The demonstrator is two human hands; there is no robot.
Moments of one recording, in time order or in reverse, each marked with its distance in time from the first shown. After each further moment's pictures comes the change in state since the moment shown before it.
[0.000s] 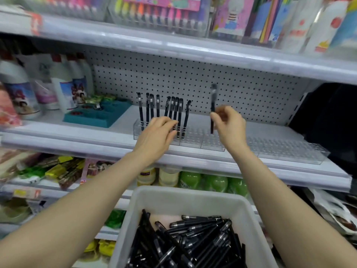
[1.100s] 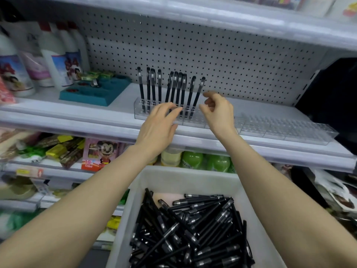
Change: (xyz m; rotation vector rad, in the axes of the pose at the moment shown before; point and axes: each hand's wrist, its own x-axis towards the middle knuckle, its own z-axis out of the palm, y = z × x) left_hand -0.028 0.003 0.019 0.027 0.035 0.038; right_hand -0.011 0.014 0.046 -0.173 -0.102 0.001
